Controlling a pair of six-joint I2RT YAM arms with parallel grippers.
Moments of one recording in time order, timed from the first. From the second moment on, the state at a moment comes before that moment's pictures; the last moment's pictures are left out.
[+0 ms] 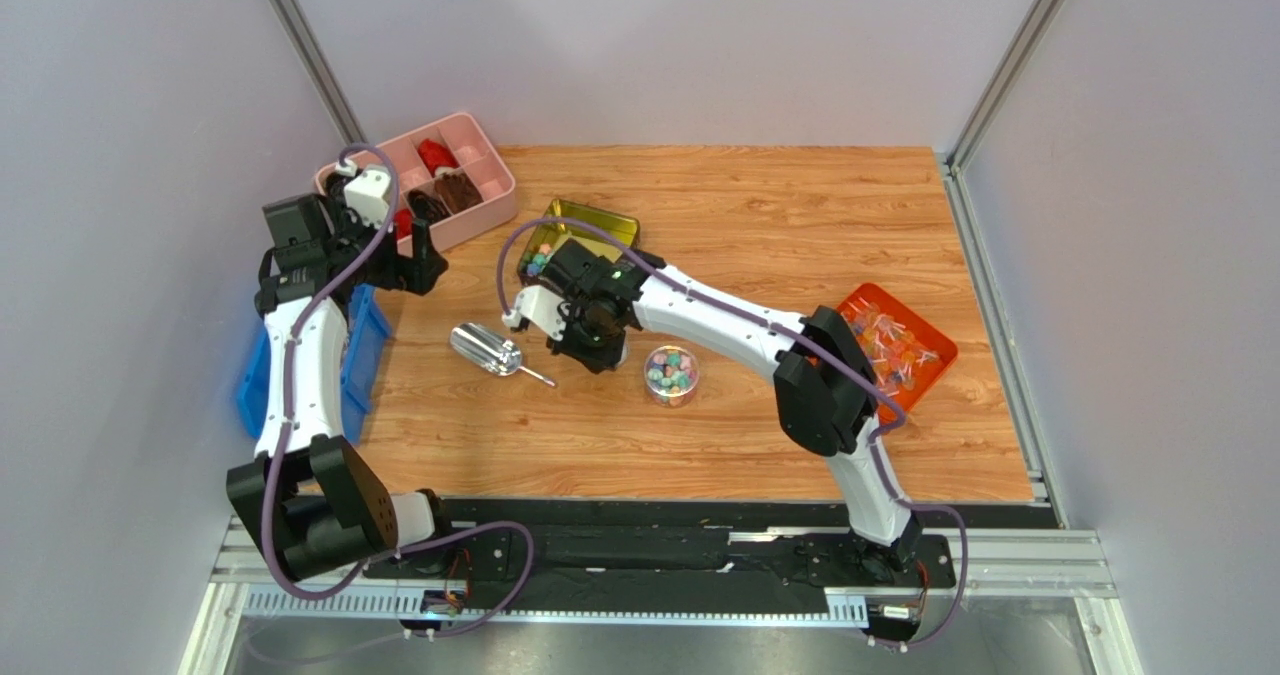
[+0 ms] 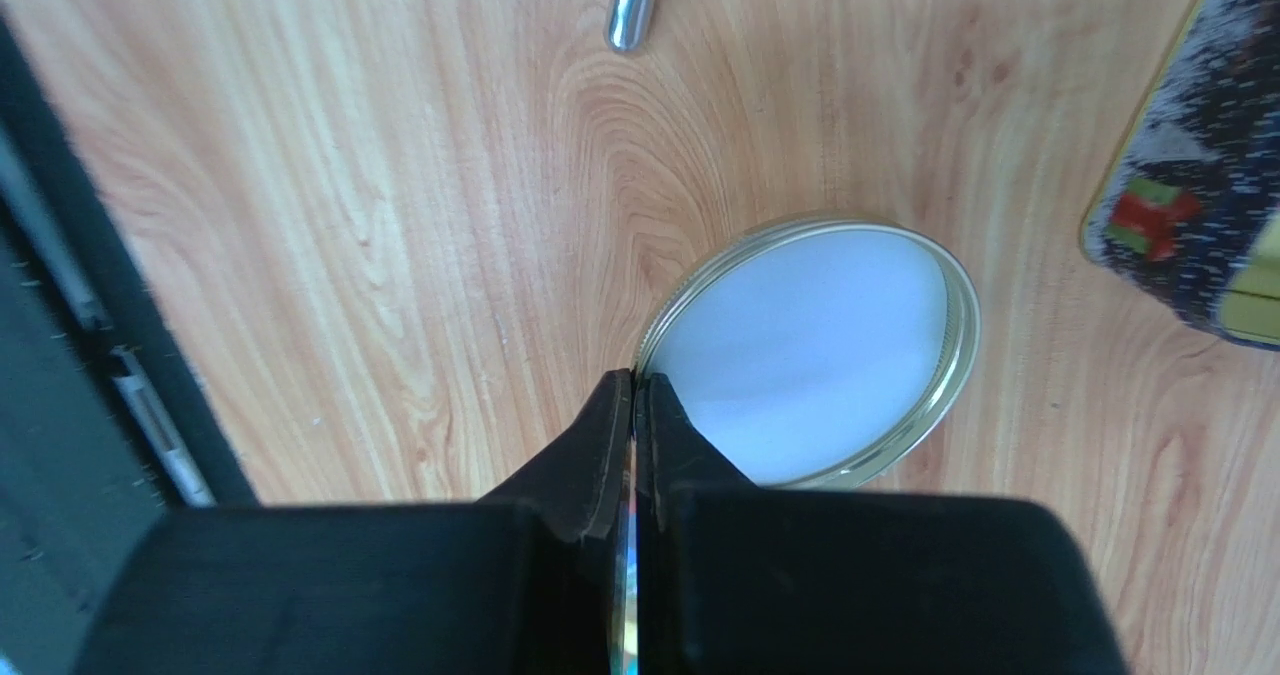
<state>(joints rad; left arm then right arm) 0.34 1.27 1.11 -0.48 0.60 0.33 0.96 2.13 1.88 -0.92 -0.18 -0.43</state>
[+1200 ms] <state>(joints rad) -0.08 1.59 1.32 -1.32 1.25 1.98 0.75 2.03 2.12 -1.30 -1.01 -0.54</state>
